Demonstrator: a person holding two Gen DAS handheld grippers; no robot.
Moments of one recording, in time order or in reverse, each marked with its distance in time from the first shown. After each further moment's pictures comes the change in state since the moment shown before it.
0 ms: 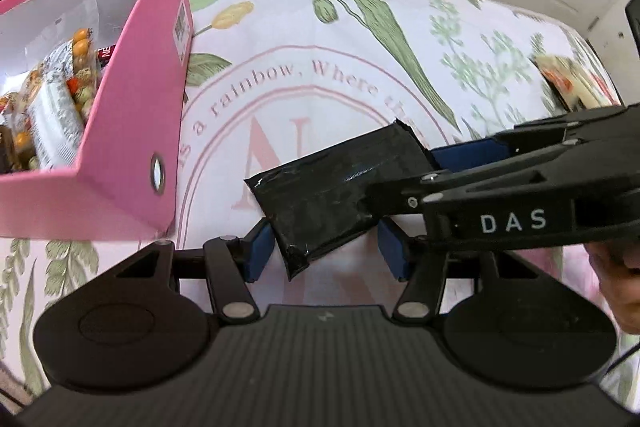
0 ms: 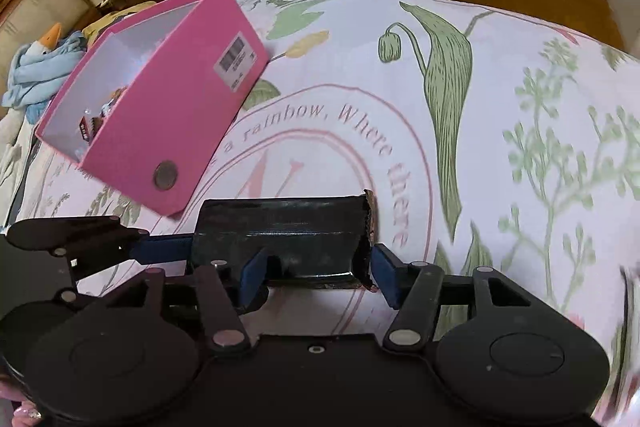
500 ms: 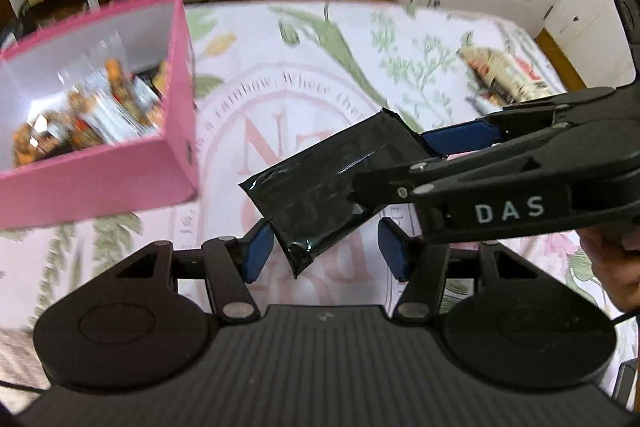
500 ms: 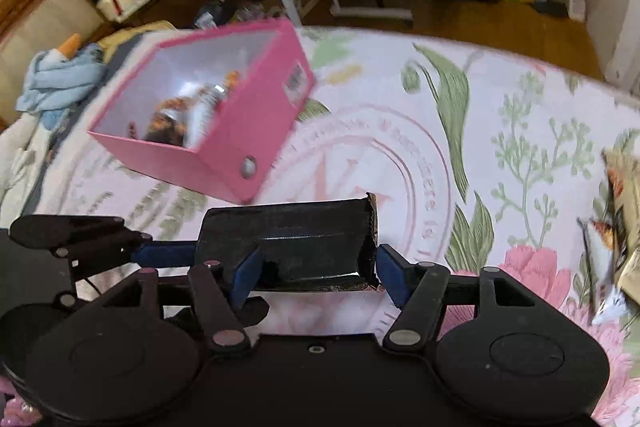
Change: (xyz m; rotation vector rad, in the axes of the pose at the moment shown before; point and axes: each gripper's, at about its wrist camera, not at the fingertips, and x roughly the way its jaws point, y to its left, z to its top) left arm -0.109 -0.002 -0.032 0.092 -0.062 -0.065; right arm -0.089 0.071 -0.033 -0.024 -0.098 -0.041
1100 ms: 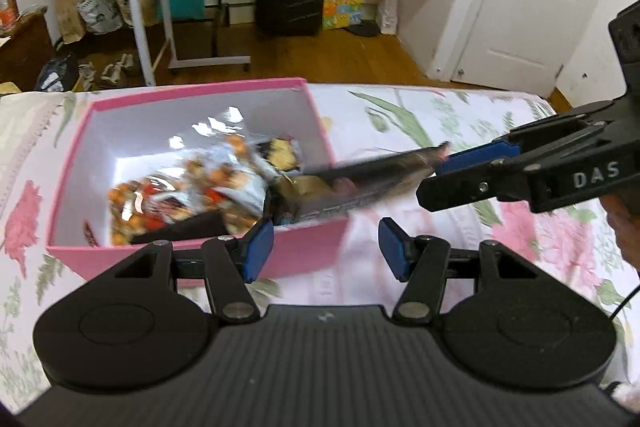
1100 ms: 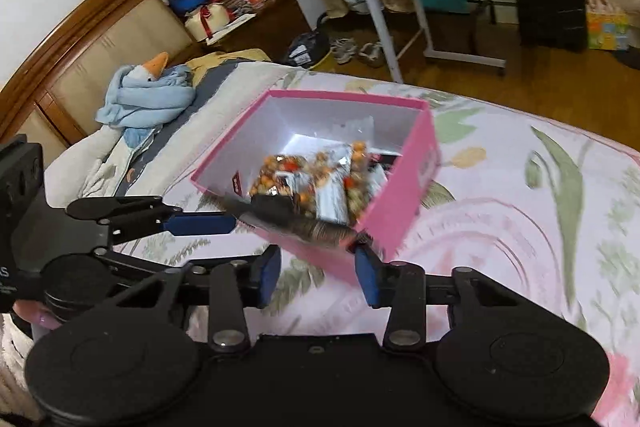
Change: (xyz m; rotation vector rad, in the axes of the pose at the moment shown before) left arm -0.067 0.130 0.018 -0.026 -0.192 0.028; right arm 0.013 0.068 0.075 -0.105 -0.064 0.235
